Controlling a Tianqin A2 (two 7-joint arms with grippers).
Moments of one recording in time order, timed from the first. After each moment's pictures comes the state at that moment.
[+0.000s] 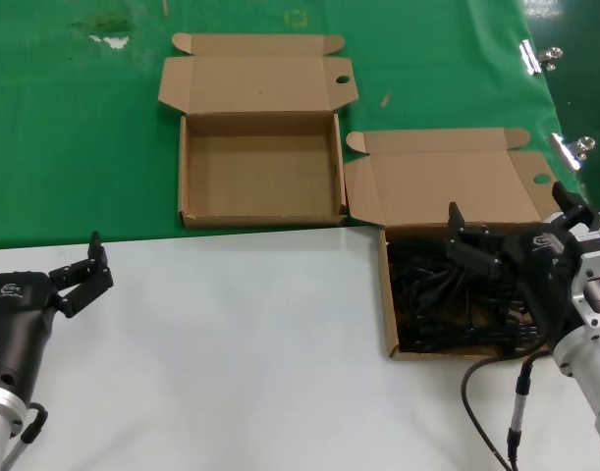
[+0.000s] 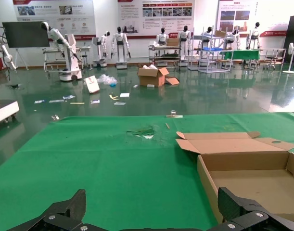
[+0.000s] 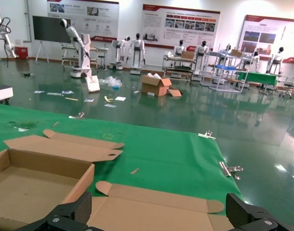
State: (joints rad) left arm 0.00 -0.30 1.60 -1.60 -1.80 0.00 0.00; right arm 0.04 0.30 -1.61 1.56 1.80 -0.03 -0.05
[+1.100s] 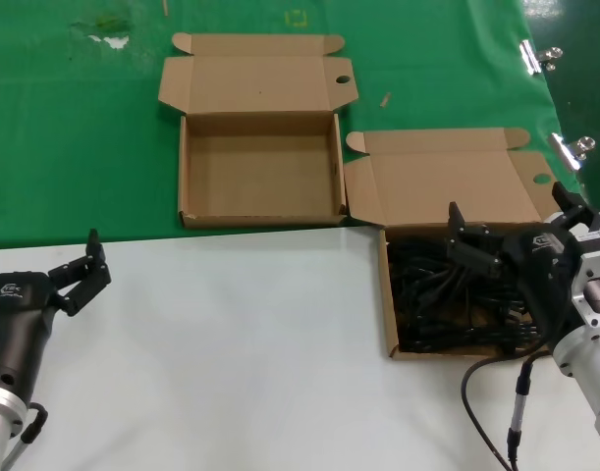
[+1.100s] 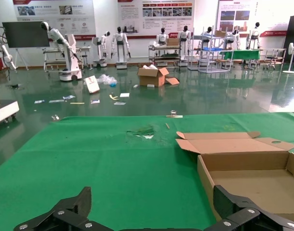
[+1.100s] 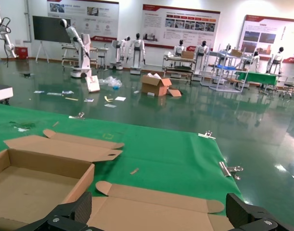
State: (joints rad) left arm 0.00 -0.30 1.60 -1.60 -1.80 0.00 0.00; right arm 0.03 0.30 -1.61 1.56 1.80 -0.03 -0.05
